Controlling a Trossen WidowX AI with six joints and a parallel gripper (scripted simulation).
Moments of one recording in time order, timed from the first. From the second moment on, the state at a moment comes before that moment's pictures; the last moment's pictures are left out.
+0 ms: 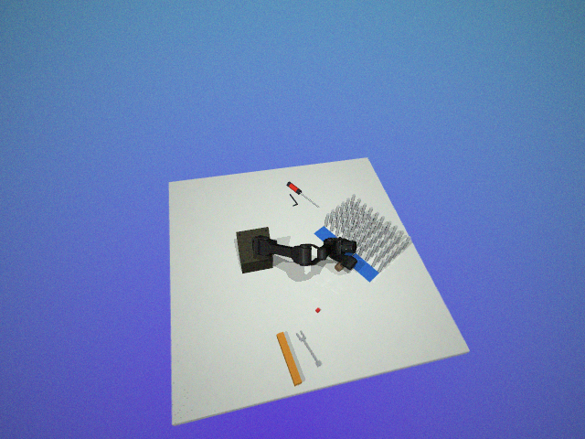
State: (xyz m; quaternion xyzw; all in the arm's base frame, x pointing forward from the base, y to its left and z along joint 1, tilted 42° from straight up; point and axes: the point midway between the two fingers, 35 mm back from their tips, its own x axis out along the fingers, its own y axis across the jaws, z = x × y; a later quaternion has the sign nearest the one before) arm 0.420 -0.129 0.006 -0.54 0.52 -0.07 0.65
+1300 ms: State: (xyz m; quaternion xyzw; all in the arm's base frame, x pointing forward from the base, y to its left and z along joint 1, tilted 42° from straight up) arm 0.398 -0.140 0.013 -0.54 0.52 -0.07 0.65
